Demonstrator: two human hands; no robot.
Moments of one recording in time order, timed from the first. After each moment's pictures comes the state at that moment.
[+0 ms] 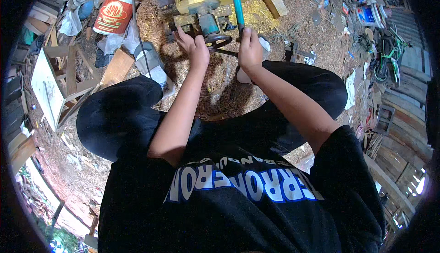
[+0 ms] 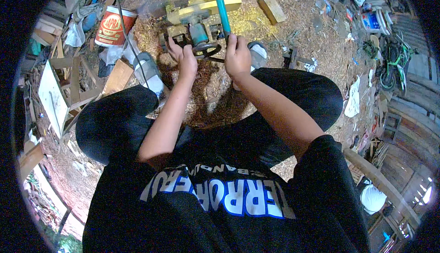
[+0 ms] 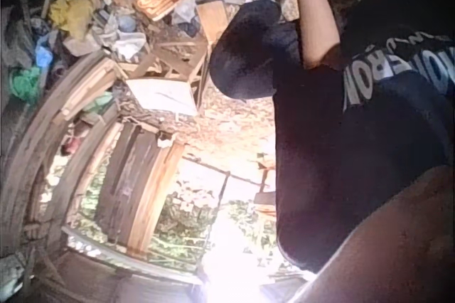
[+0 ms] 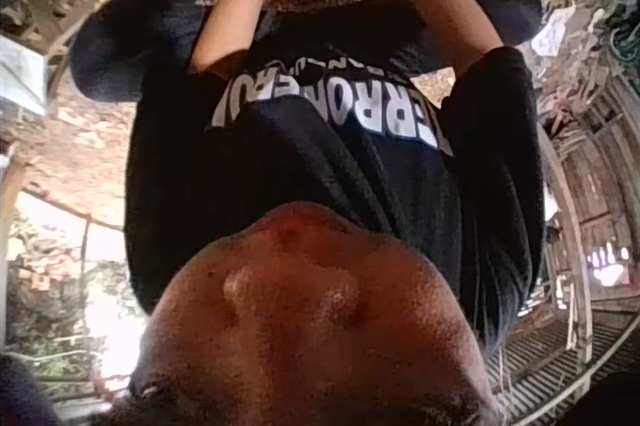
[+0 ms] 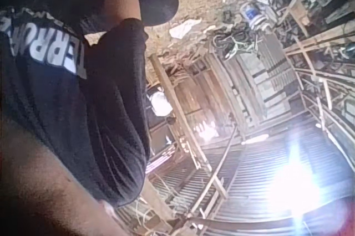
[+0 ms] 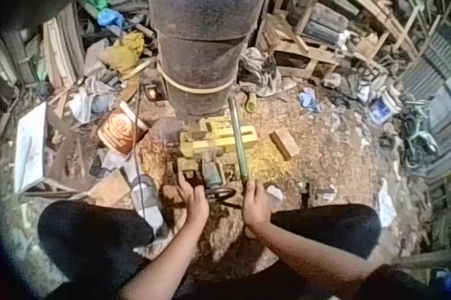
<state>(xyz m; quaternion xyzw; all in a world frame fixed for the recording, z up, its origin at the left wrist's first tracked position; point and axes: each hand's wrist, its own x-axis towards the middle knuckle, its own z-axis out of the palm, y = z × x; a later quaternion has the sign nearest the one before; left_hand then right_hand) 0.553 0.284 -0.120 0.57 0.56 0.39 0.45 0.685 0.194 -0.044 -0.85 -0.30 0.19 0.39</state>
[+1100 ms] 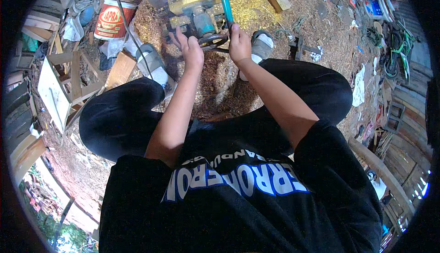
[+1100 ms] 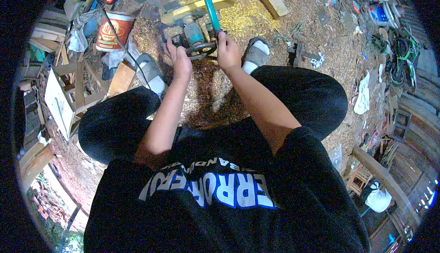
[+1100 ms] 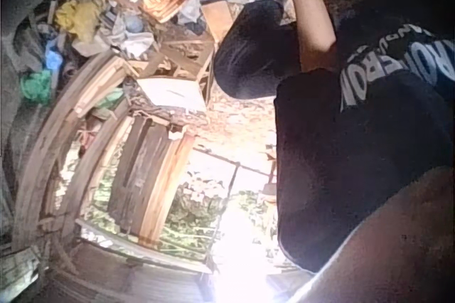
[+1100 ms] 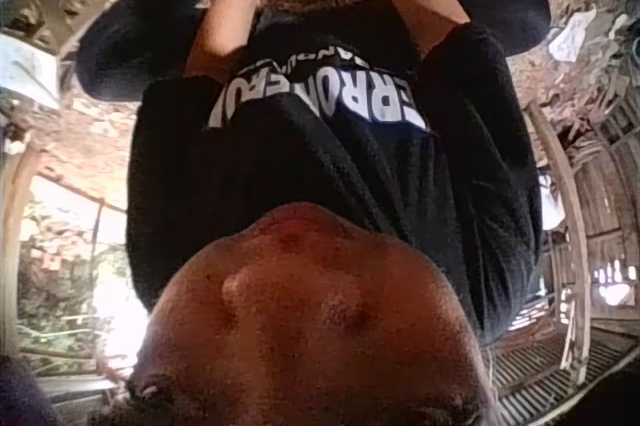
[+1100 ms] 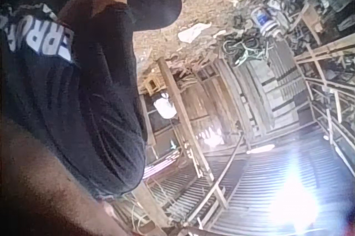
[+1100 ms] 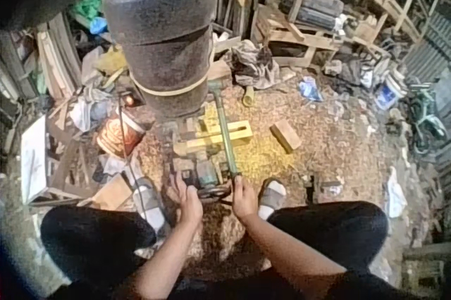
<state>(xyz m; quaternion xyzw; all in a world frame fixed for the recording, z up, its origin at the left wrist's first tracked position) 0.552 0.283 -0.117 0.57 0.55 0.38 0.47 0.696 0.209 -0.104 -0.81 -0.29 0.24 0.44</state>
